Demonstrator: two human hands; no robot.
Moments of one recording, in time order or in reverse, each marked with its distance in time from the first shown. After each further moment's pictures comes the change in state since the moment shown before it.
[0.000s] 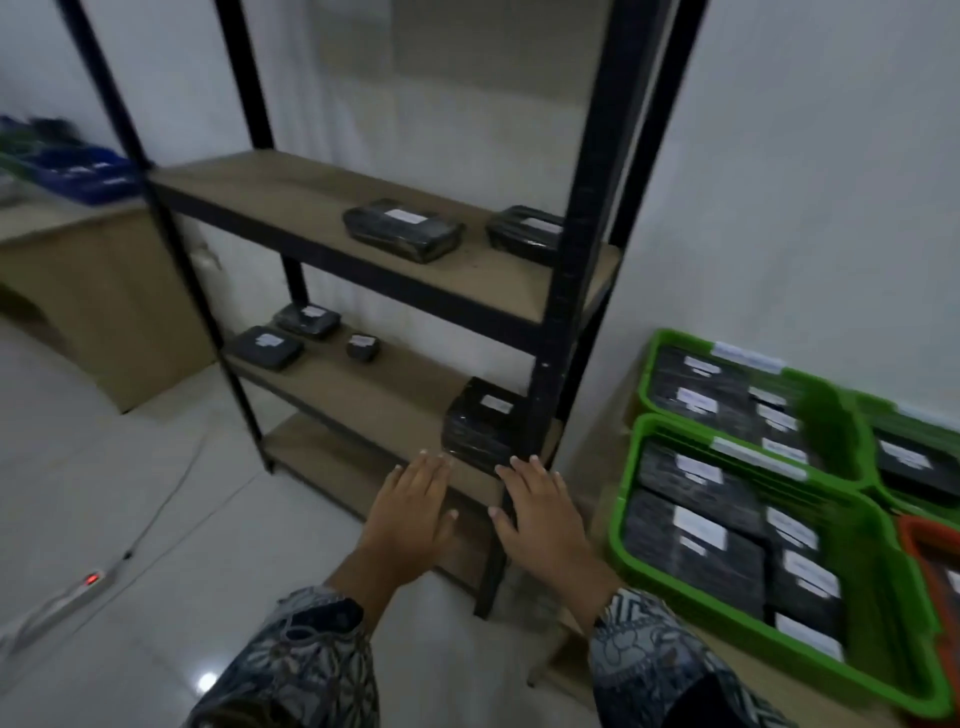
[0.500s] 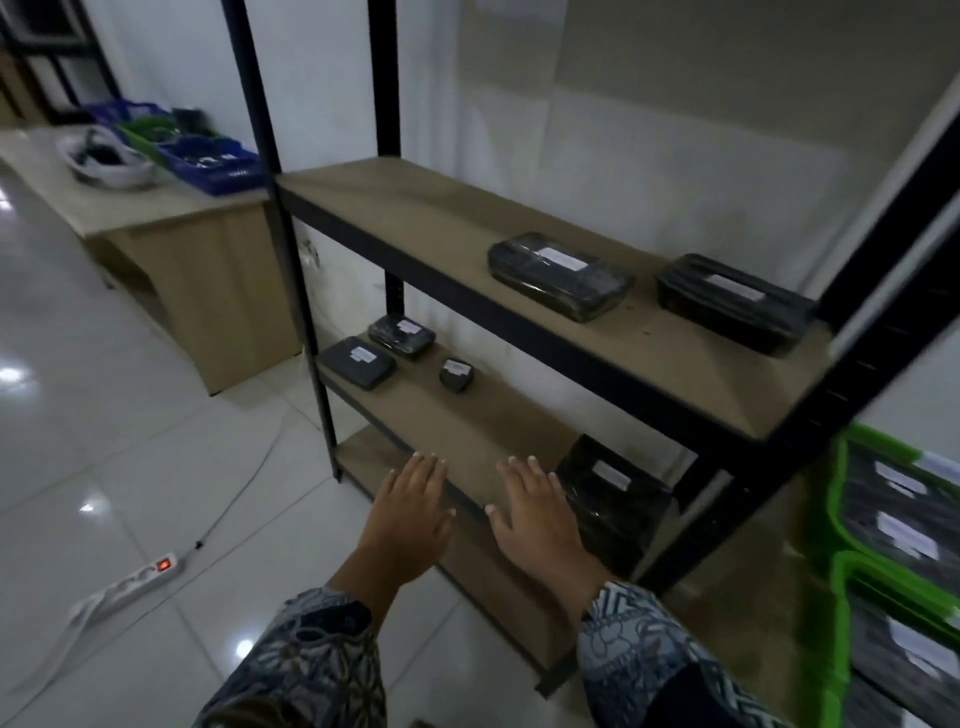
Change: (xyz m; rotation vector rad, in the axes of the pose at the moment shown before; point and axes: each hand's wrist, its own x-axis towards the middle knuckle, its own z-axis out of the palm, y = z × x) left_hand 0.065 -0.174 -0.019 -0.005 0.015 -0.237; right_hand 0.185 -0.109 0.050 0.006 -0.097 -0.132
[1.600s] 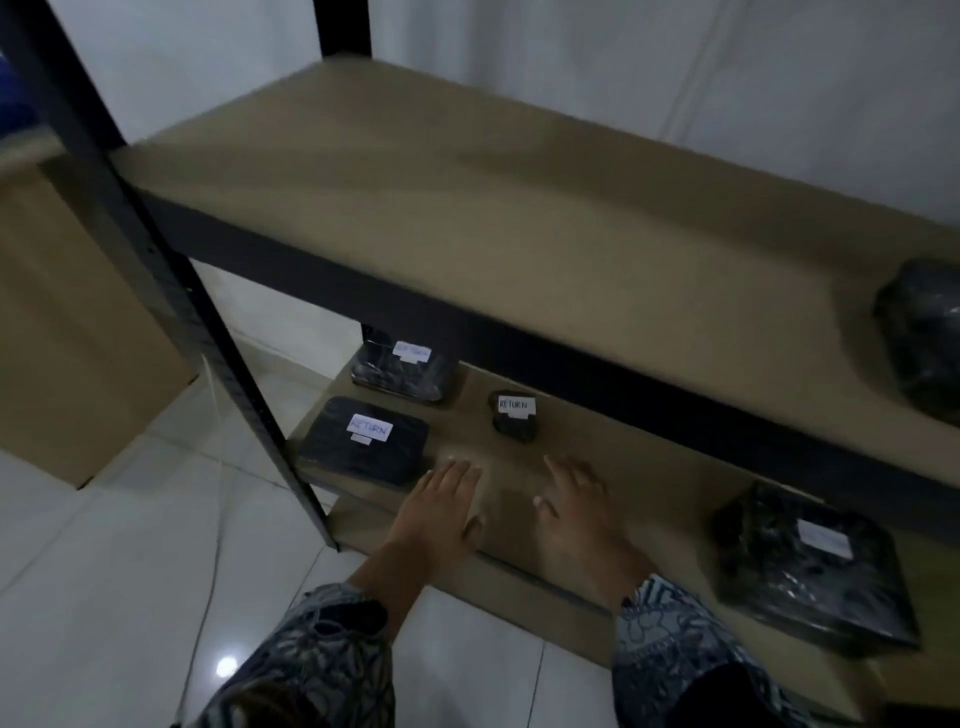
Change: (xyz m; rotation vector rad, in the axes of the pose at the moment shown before) left_hand 0.328 -0.288 0.072 -0.005 -0.332 0.458; right_hand 0.359 -0.044 0.139 0.033 -0.077 0.583
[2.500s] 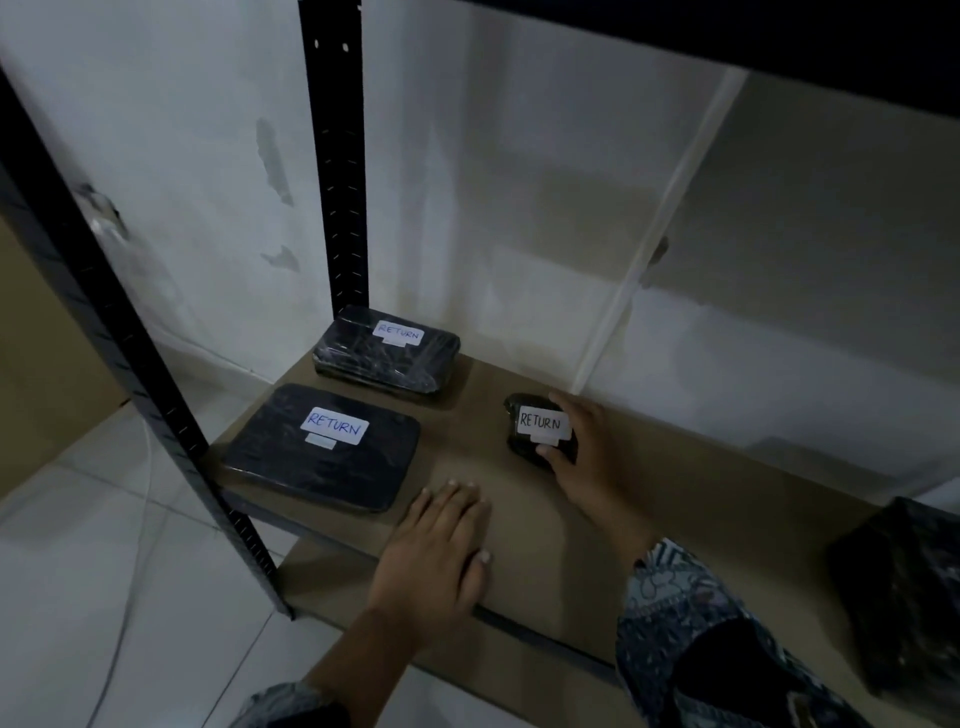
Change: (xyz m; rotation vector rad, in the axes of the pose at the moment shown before) left_hand 0.069 -0.065 0.158 -0.053 0.394 0.127; right_hand 0.154 0.030 0.093 0.517 0.439 -0.209
